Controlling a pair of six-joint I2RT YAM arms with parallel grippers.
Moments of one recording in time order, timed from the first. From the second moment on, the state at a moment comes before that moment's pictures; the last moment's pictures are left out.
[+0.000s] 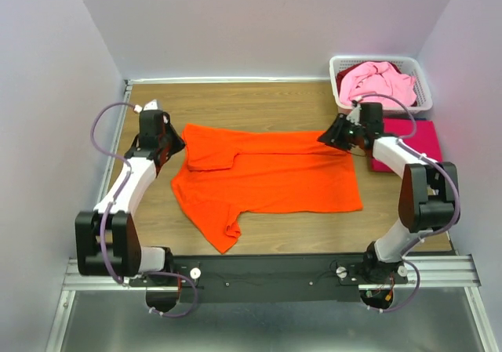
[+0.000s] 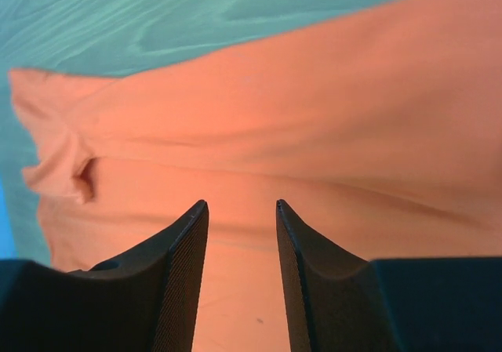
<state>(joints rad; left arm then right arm) -0.02 1.26 0.85 -0.23 0.03 -0.52 0.02 1.65 1.01 -0.11 -0.42 0.47</state>
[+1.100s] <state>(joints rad) -0.04 1.57 0.82 -0.13 0.16 -0.41 0.64 2.23 1.28 0.51 -0.57 0.80</state>
